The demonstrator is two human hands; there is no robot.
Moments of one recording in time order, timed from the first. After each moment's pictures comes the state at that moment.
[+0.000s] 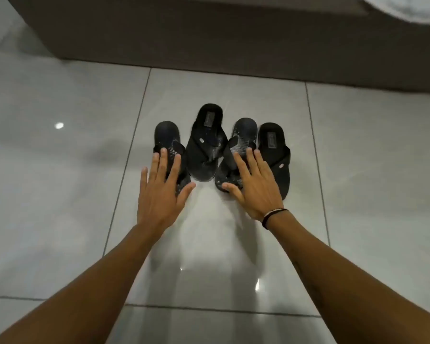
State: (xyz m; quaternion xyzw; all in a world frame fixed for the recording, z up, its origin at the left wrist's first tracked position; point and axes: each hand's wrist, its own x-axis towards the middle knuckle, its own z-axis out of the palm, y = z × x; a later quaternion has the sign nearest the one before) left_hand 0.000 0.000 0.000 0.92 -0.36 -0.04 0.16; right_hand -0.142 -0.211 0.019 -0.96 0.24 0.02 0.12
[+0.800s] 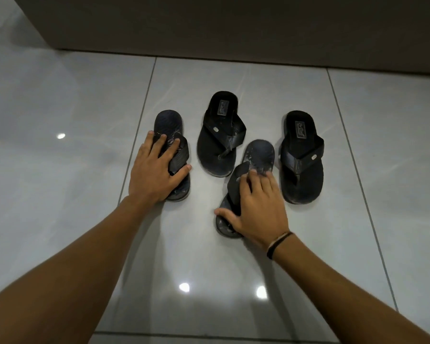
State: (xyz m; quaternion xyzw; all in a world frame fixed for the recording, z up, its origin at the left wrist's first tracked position) left_hand 0.095 0.009 -0.076 0.90 -0.40 0.02 0.14; right_hand -0.134 -0.141 -0.037 -0.97 0.25 0.05 0.03
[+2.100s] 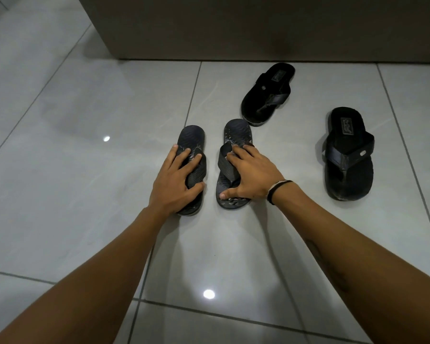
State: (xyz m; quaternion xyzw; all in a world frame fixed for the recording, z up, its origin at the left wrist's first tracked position) left_hand 0.092 0.093 -0.072 0.90 -0.40 -0.04 0.18; right_hand -0.029 -0.123 -0.032 -0.98 0.10 0.10 0.14
